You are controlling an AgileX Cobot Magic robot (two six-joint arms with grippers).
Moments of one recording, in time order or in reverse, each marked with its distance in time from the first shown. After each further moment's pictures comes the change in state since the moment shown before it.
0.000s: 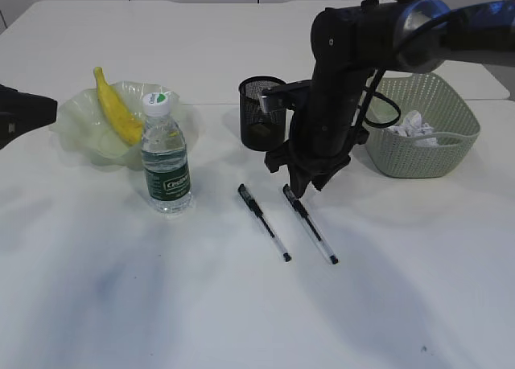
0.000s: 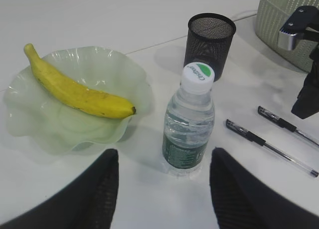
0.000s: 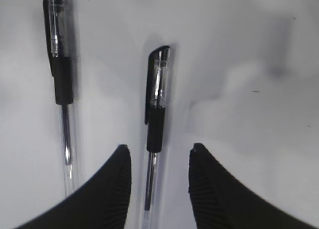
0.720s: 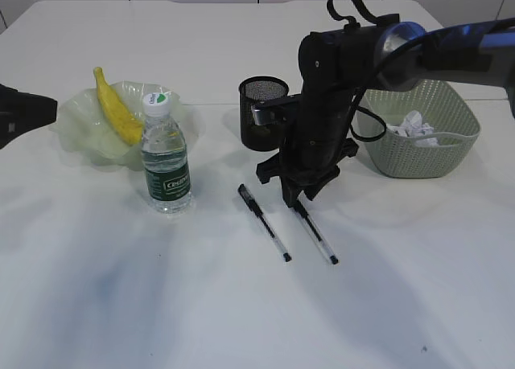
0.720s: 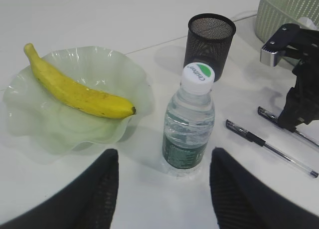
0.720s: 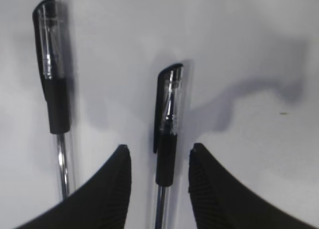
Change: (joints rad) left arm 0.000 0.000 0.000 -0.002 0.000 0.000; right arm 0.016 0.061 -0.016 -0.002 -0.046 0.038
